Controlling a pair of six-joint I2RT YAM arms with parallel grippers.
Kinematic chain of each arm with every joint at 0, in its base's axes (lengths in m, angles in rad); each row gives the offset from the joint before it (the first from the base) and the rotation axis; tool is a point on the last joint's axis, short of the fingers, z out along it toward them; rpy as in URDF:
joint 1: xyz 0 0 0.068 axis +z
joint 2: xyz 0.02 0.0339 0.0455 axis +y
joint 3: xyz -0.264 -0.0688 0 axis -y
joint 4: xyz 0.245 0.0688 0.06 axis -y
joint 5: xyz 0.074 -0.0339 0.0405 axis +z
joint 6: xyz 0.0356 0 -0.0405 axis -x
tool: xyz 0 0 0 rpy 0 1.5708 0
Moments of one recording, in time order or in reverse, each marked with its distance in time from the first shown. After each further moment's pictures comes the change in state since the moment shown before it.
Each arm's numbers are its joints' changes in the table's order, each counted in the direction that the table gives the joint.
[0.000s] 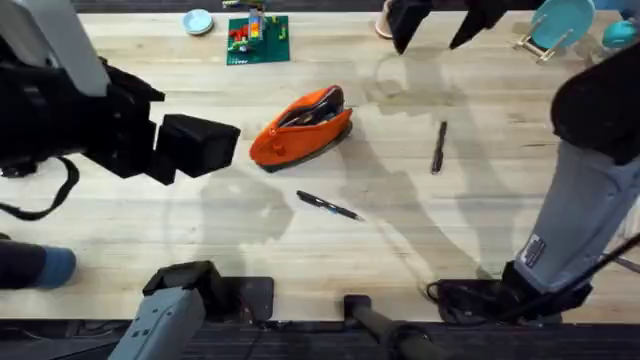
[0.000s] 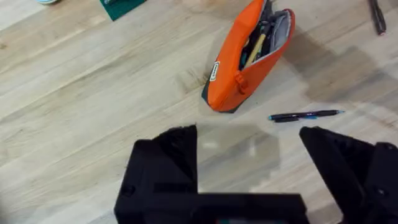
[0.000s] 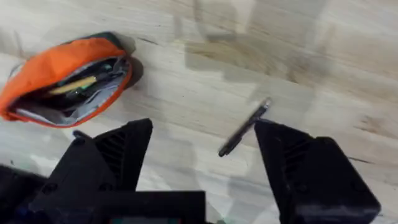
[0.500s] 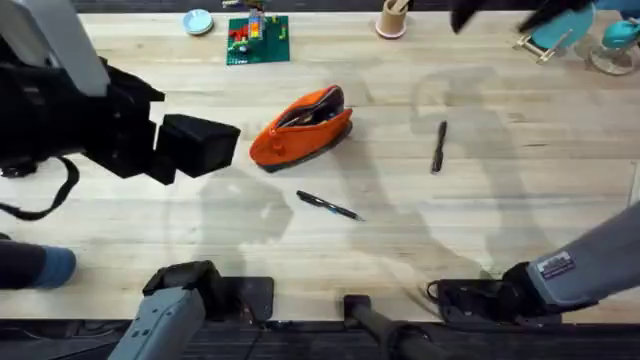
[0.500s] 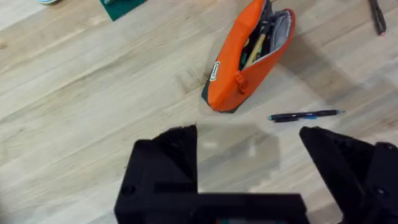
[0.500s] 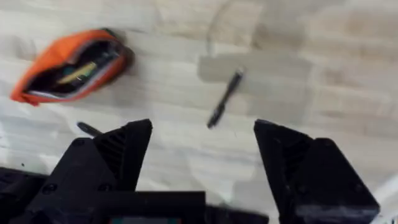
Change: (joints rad) left arm 0.000 0.000 0.000 0.000 0.000 0.000; right arm -0.098 -0.345 -0.219 0.000 -0.026 -0.041
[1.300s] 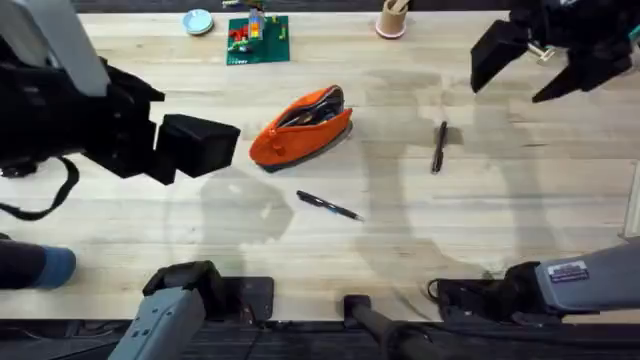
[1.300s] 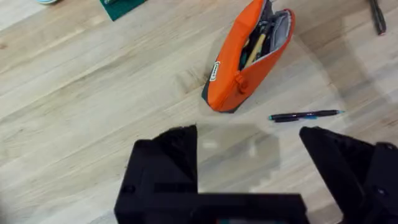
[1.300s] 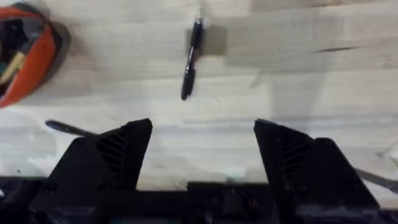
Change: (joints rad) left arm 0.000 0.000 0.000 0.000 0.000 0.000; right arm -0.169 -0.162 -0.503 0.172 0.023 -0.039
